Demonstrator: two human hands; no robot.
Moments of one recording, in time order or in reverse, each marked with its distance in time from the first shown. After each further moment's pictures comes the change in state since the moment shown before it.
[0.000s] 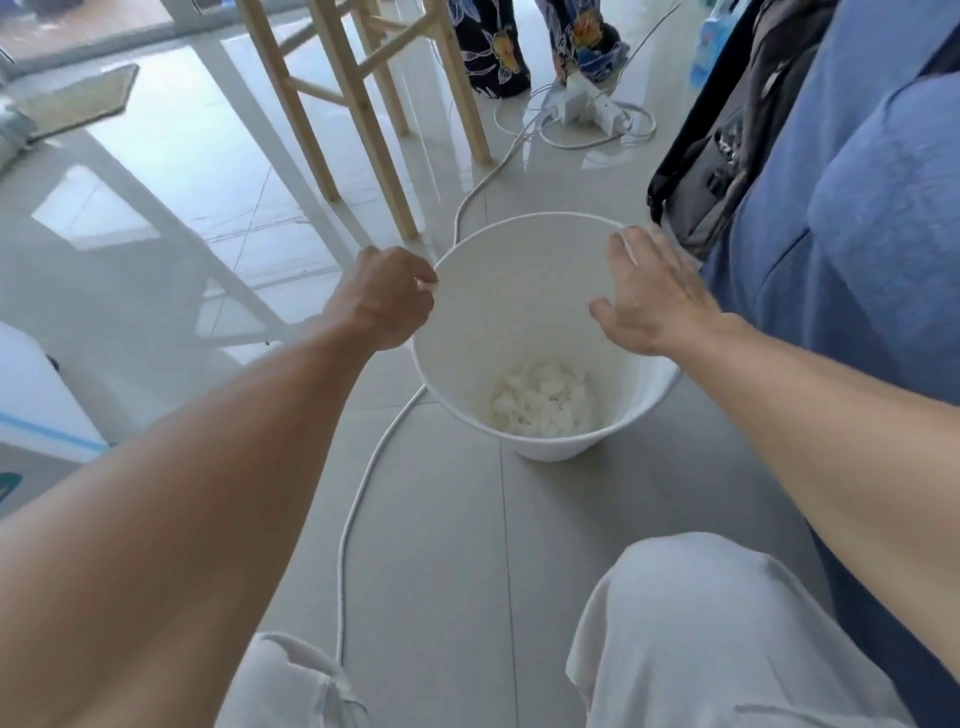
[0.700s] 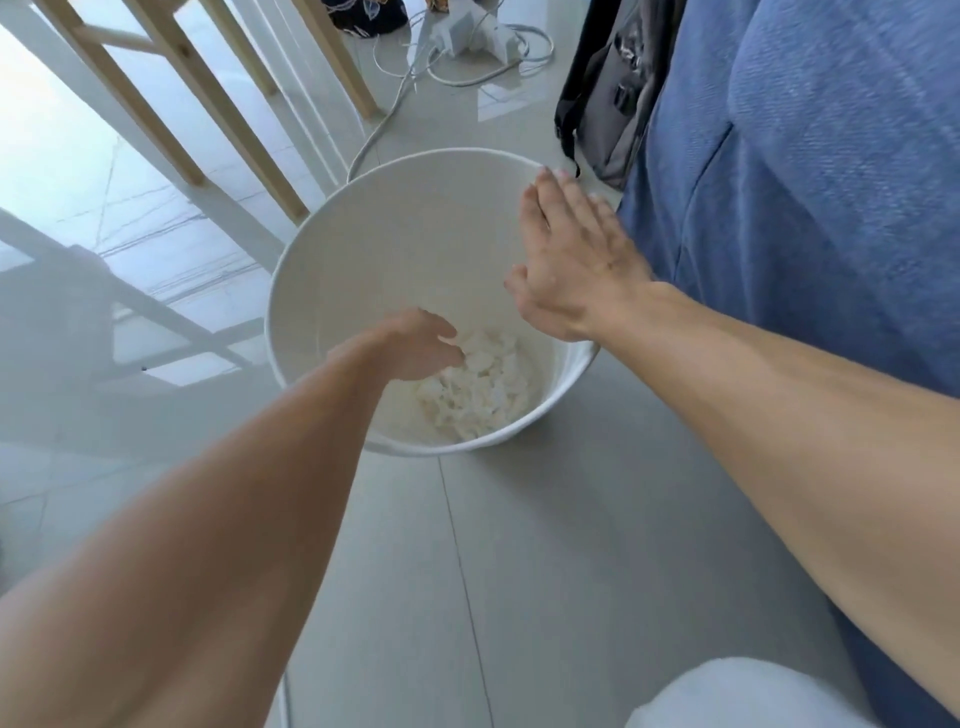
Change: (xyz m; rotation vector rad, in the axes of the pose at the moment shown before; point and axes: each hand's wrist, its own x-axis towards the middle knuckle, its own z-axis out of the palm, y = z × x) left_hand 0.036 0.068 0.129 0.040 -0.578 -0.035; right_hand -0.003 0.017 0.030 0.026 0.003 0.032
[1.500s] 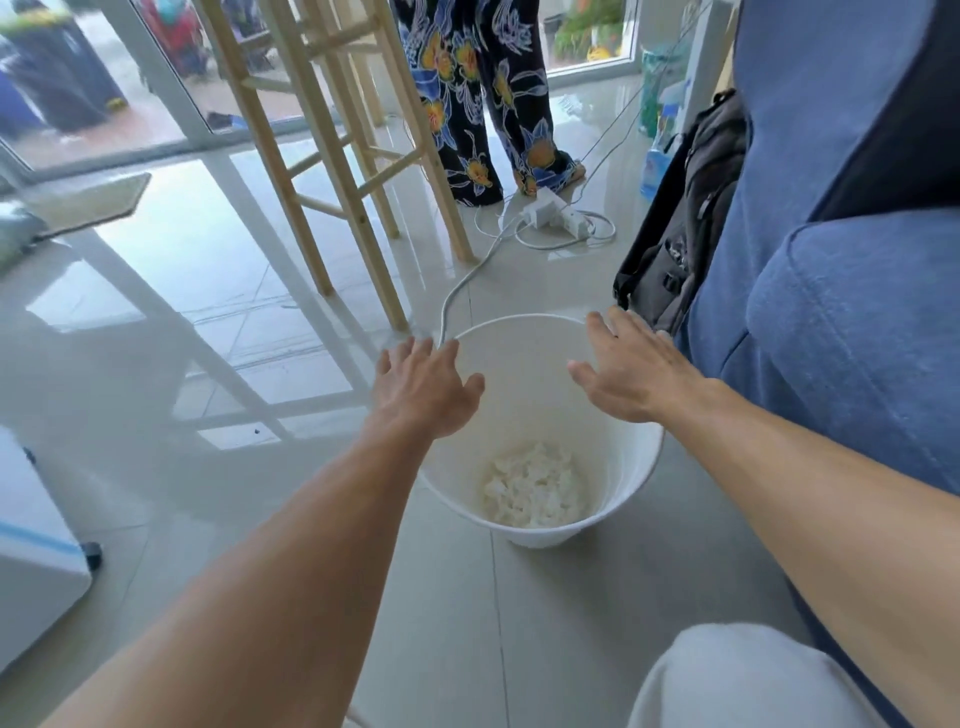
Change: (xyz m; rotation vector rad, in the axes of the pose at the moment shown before) left_hand -0.094 -0.033 -0.079 0.148 0.514 0.009; right_hand -0.009 -0.024 -0.074 0.002 -0.104 0.008
